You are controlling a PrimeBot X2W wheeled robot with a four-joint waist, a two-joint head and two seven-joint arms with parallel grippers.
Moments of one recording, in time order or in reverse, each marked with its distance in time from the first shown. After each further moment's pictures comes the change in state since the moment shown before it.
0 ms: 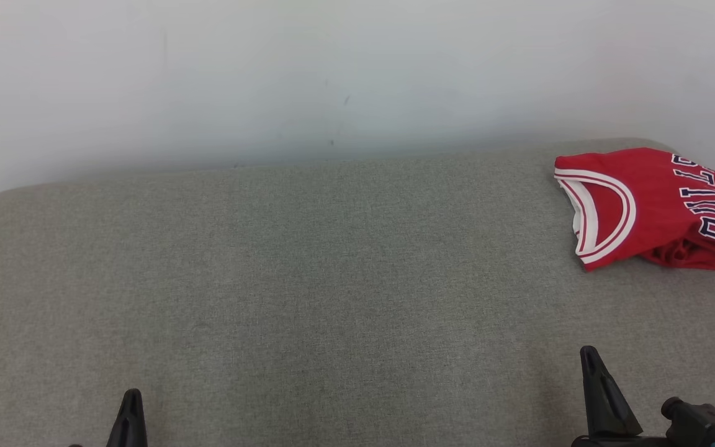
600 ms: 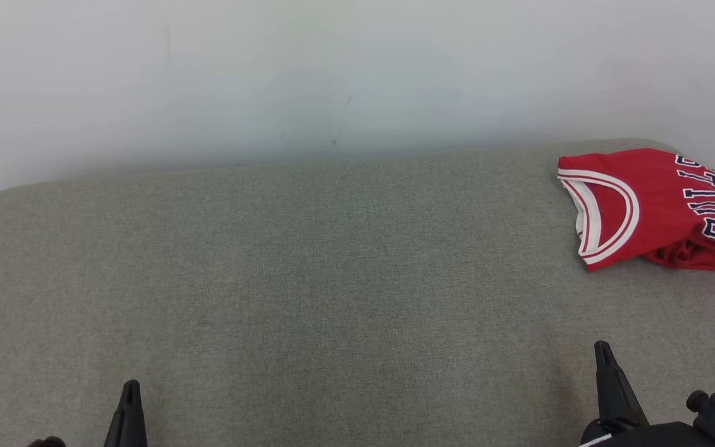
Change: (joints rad) left arm -0.036 0.000 -0.002 0.016 -0.310 -0.016 0.069; right arm -0.027 0.005 -0.031 0.016 0.279 0.000 0.070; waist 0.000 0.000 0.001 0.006
